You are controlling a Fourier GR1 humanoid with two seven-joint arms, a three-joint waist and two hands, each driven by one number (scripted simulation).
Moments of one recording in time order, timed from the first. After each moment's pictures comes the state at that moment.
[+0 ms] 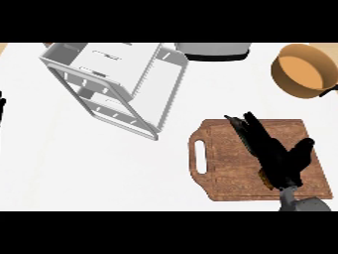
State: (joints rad) left arm -0.13 0.63 -0.09 -1.42 0.24 0.43 0.06; right arm -0.05 -0.25 0.24 -1.45 -0.36 -0.04 0.09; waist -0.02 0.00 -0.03
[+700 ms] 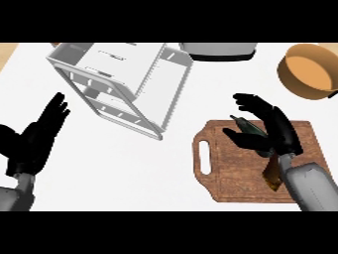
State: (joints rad) left arm -0.12 0.48 -0.21 -1.48 0.37 0.22 0.09; right arm -0.29 -0.32 0.25 -1.36 -0.08 -0.15 0.11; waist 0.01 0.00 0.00
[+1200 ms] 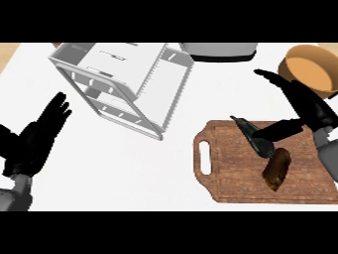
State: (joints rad) left arm -0.11 0.48 -0.20 -1.53 0.38 0.18 0.14; right arm -0.47 -0.61 0.34 -1.40 0.15 0.05 0.27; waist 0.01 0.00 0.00
